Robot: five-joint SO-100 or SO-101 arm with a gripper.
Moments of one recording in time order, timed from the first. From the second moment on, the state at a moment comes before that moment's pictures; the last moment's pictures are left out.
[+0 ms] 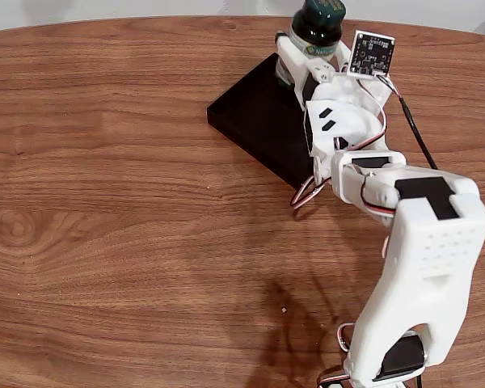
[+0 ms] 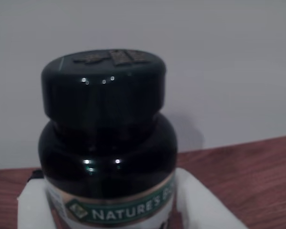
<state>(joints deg) -2.4 66.1 115.9 -52.5 170.2</state>
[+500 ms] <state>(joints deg) -2.9 59.2 116.6 -59.5 172.5</state>
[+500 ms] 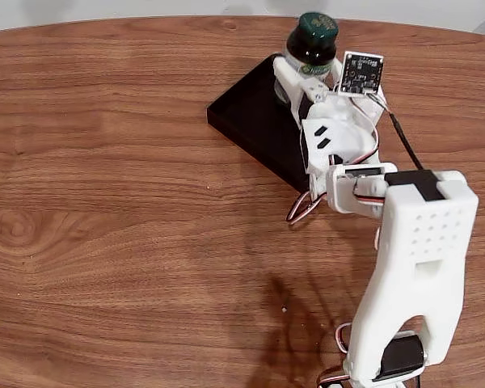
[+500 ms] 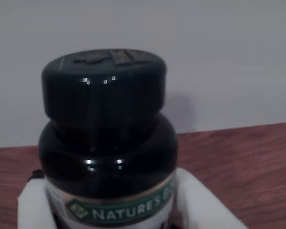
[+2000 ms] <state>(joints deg) -4.0 51.4 118.3 -67.4 176.5</state>
